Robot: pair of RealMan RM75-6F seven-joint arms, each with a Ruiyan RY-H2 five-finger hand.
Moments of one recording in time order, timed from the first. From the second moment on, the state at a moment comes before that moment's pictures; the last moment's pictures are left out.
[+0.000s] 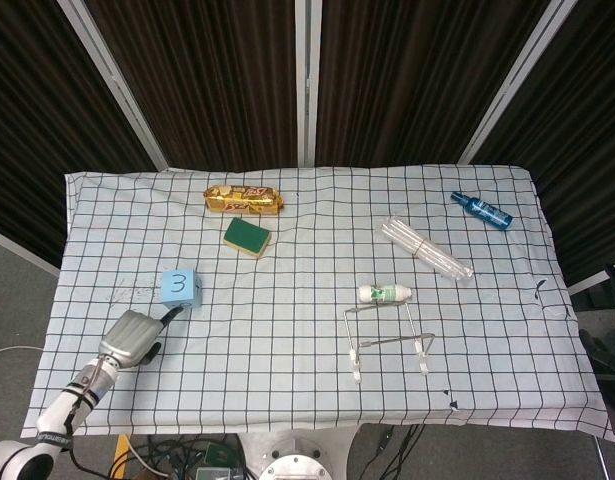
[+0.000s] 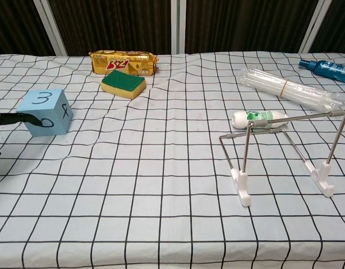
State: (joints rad) left arm -0.49 -1.21 0.03 -1.71 1.25 0.91 0.44; right arm 0.07 -0.92 0.15 -1.75 -1.34 1.47 -0.07
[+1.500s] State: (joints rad) left arm -0.66 -1.17 -0.03 -1.57 0.98 0.77 0.45; right arm 0.08 -0.92 0.14 -1.77 -1.32 1.46 -0.12
